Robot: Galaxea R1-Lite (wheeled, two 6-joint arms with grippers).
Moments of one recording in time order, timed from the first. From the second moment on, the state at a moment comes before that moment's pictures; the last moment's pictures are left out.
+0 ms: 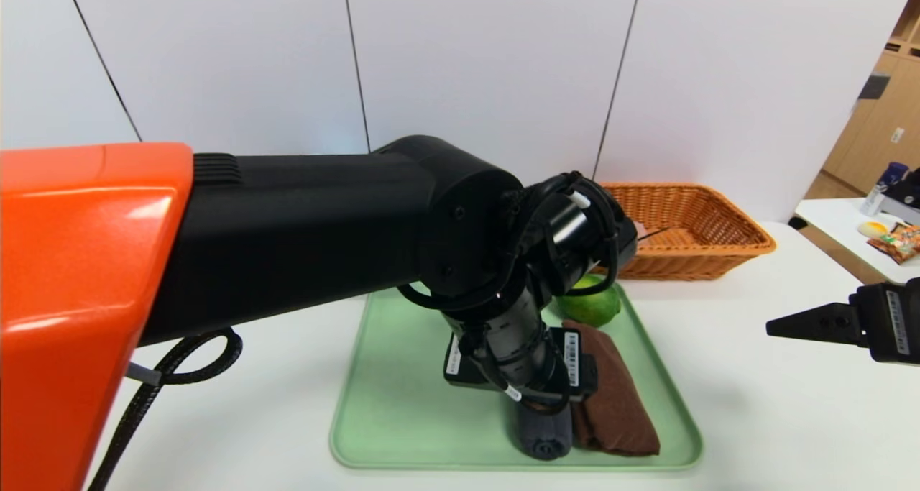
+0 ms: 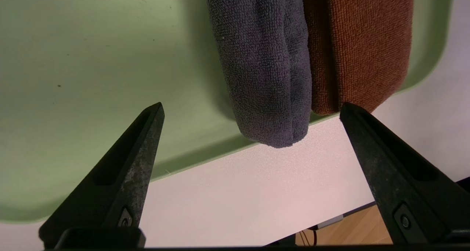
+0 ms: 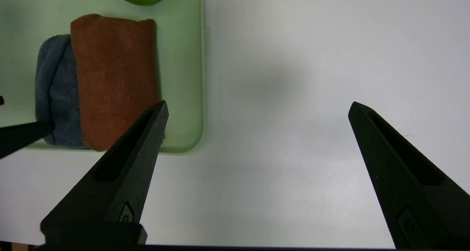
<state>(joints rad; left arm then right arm) -0.99 2.14 -1.98 0.94 0.07 -0.73 0.11 1.26 -1.03 0.60 0.06 0.20</state>
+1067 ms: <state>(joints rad) -0.98 2.24 -1.98 0.86 0.15 -0.70 0.11 1.23 -1.00 0.59 0.06 0.19</state>
